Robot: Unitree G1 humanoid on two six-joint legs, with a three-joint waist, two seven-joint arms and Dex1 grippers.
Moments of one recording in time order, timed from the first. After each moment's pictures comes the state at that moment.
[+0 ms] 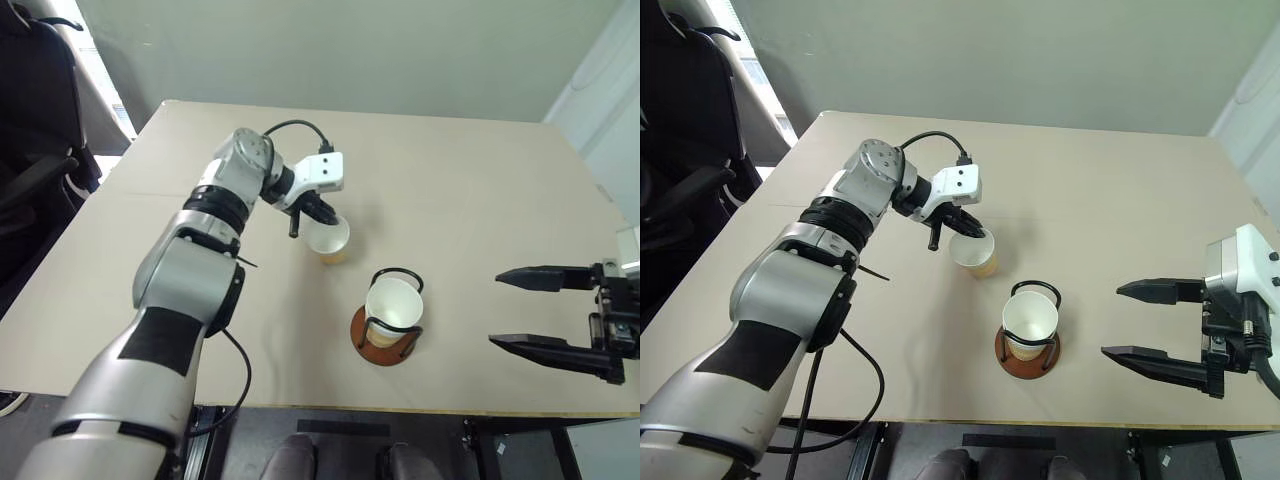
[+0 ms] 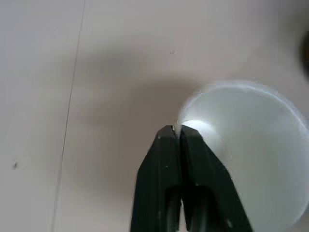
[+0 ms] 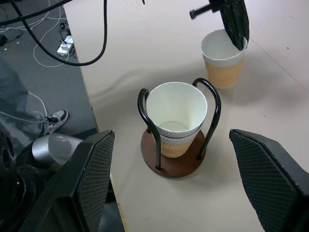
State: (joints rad) left arm -1.49 0.38 -0.28 1.30 0.24 -0.10 -1.43; right arm 0.08 -1.20 -0.86 -0.76 1.19 1.01 0.97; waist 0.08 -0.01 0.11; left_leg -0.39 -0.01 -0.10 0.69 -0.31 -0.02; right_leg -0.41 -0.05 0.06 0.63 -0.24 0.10
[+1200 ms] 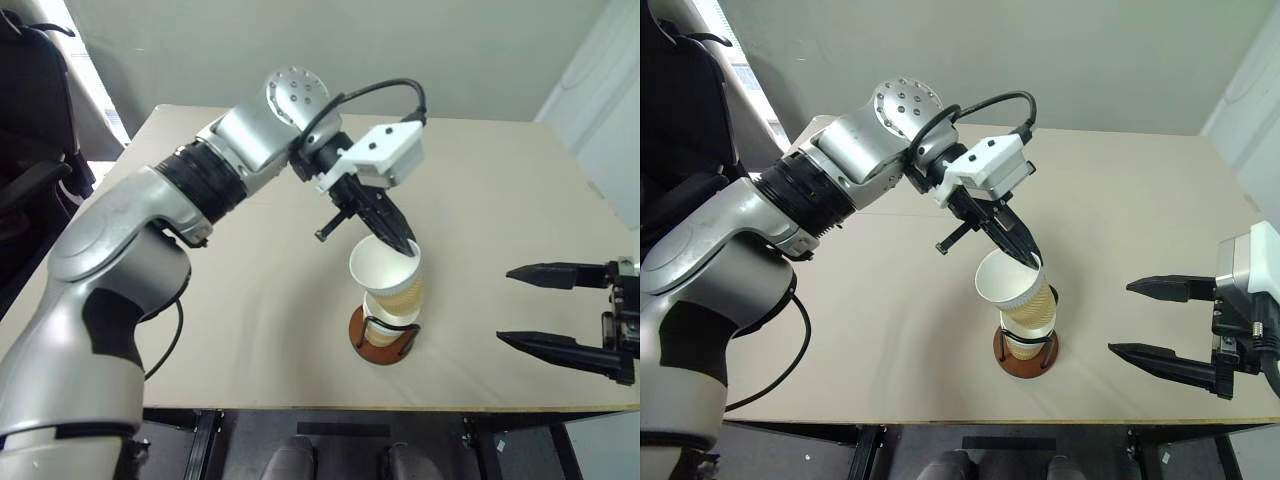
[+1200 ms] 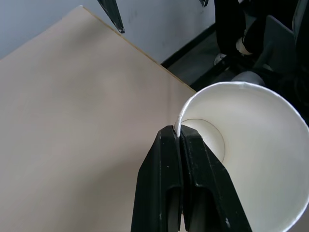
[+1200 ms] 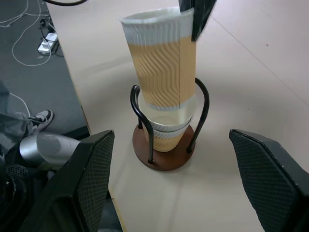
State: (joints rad) left arm -1.64 0.59 -1.06 0.56 -0.82 -0.05 -1.58; right arm 0.09 -1.20 -0.94 -0.78 1.21 1.06 0.96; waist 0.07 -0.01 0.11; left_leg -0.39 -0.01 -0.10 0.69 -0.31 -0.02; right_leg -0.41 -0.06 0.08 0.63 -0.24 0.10
